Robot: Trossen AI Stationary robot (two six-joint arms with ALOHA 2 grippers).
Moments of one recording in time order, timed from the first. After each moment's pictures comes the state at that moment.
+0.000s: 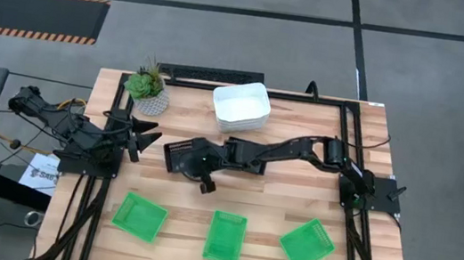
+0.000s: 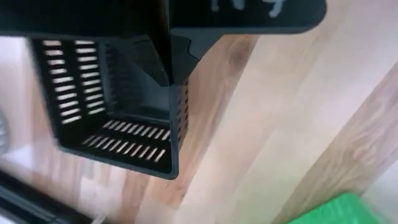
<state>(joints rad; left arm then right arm) -0.44 0.41 0.51 -0.36 -0.87 -0.65 0.01 2.26 1.71 -0.16 -0.05 -0.42</state>
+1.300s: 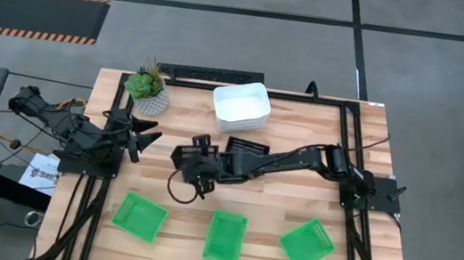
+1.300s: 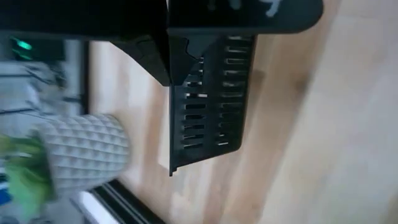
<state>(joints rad) -0.44 0.41 0.51 -0.35 -0.88 -0.61 0.14 2.23 1.94 -0.51 0.48 -0.46</state>
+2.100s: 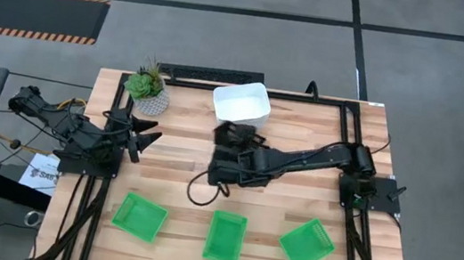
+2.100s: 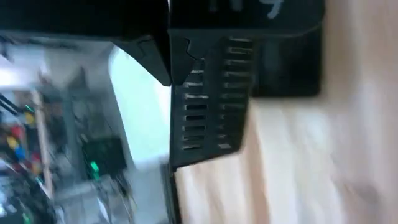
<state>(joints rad) -0.44 0.41 0.51 -0.35 -0.88 -0.60 0.18 2.02 1.89 -1.08 0.91 0.01</state>
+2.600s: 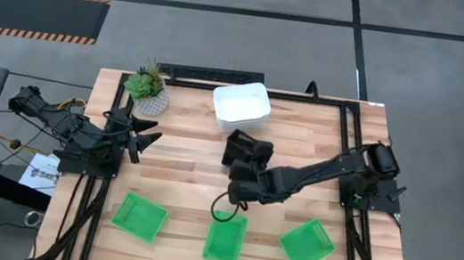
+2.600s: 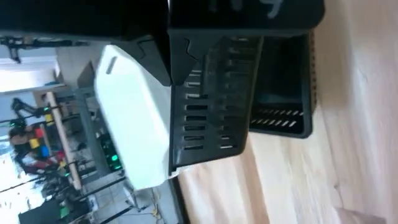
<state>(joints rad) -0.44 0.41 0.51 -0.36 -0.88 -0.56 0.27 1.84 1.37 -0.67 1.04 0.08</state>
